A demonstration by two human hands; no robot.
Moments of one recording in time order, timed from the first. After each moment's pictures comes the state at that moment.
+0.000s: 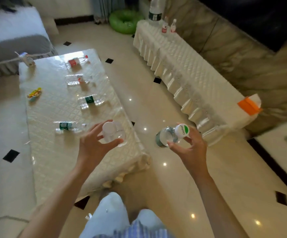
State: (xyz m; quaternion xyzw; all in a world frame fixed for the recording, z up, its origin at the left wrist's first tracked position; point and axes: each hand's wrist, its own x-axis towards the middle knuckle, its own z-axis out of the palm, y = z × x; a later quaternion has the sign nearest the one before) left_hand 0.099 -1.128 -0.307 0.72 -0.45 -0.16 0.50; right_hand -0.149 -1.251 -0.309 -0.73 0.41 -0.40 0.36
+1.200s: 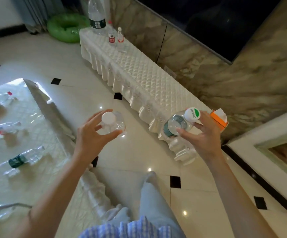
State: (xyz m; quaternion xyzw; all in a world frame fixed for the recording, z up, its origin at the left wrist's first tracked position) left_hand 0.064 -1.587 -0.289 0.67 -0.53 -0.21 0.48; right_hand -0.227 -1.666 -0.273 -0.71 0.46 -0.43 0.31
